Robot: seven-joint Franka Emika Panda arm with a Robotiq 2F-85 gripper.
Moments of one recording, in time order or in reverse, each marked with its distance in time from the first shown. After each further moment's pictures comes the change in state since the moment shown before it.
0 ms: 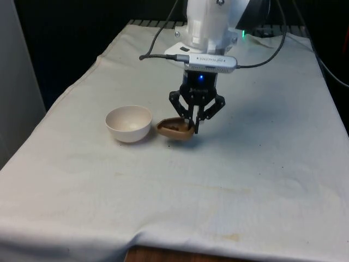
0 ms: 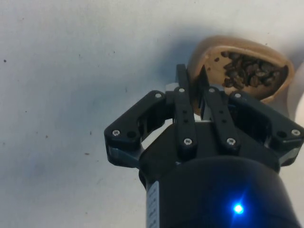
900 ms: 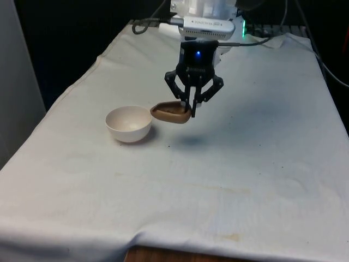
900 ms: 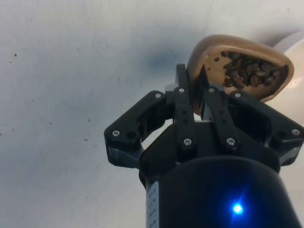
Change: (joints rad) arm -0.010 -0.097 0.000 -0.016 0.005 -0.032 -0.007
